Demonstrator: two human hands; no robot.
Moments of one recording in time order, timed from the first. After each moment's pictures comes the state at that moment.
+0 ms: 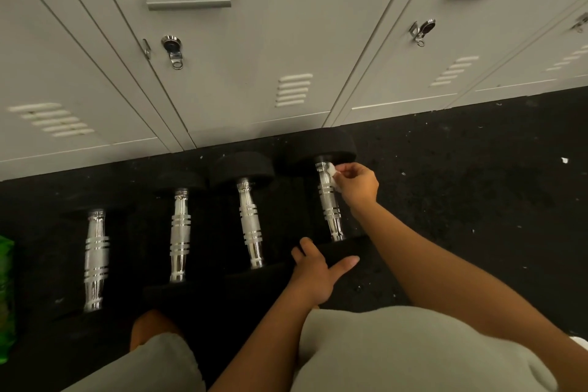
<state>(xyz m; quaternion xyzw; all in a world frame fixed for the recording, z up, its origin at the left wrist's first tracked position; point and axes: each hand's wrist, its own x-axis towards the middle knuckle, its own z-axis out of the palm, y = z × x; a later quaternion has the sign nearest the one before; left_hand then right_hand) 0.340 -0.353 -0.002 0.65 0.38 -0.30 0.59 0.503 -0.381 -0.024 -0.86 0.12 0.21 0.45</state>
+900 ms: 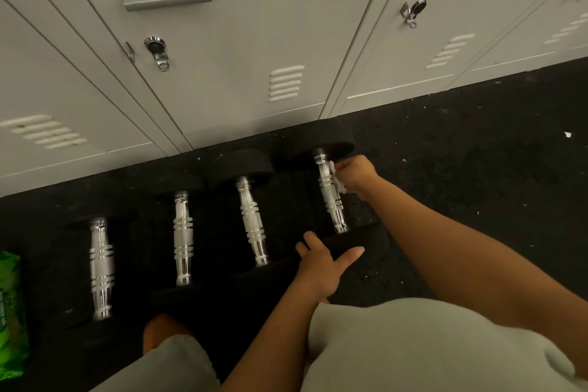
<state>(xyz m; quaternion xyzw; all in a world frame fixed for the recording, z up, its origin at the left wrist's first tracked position) 0.341 -0.355 -0.006 0.65 0.39 -0.29 0.59 0.524 -0.379 -0.025 -0.89 0.06 0.35 0.27</state>
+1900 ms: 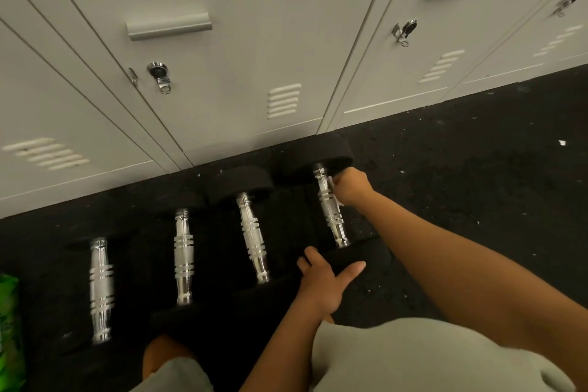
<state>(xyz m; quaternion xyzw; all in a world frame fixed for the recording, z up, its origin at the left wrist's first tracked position) 0.341 -0.352 -0.003 0.65 0.38 -0.29 0.60 0.517 -0.371 -0.008 -0.93 -0.07 0.34 0.12</state>
